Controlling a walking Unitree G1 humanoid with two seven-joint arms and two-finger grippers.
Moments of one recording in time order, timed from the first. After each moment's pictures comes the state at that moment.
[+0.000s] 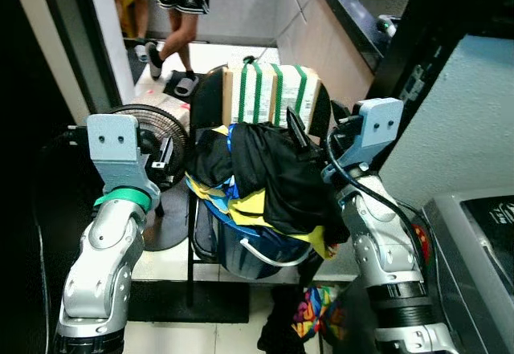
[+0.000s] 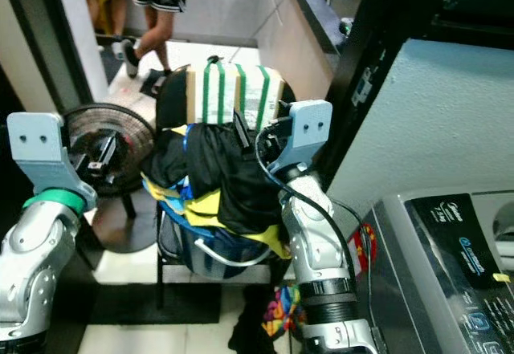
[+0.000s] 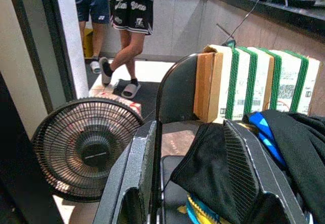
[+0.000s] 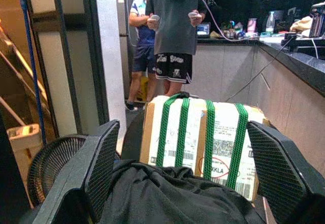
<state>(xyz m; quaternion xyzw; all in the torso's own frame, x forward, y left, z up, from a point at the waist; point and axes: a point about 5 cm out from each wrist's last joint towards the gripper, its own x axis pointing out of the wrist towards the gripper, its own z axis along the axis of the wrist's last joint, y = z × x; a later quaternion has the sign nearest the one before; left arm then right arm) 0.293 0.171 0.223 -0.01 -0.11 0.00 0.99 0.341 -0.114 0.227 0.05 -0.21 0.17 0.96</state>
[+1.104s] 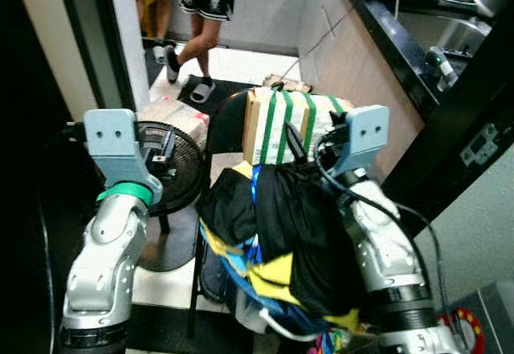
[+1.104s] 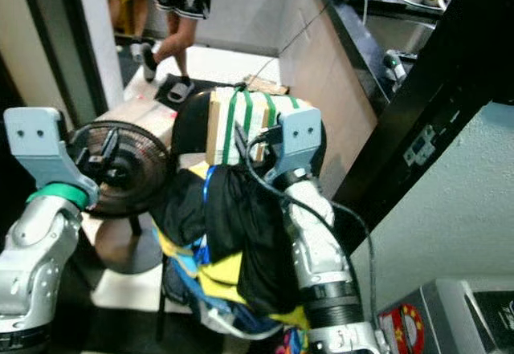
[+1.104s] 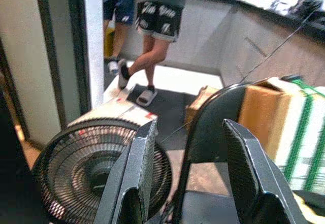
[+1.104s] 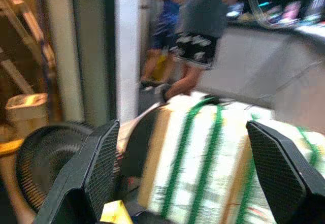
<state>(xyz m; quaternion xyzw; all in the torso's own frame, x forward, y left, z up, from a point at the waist) 0.300 0.172 0.227 -0.03 -0.11 0.00 0.99 0.341 -0.107 0.216 0.01 -0.17 0.18 0.97</state>
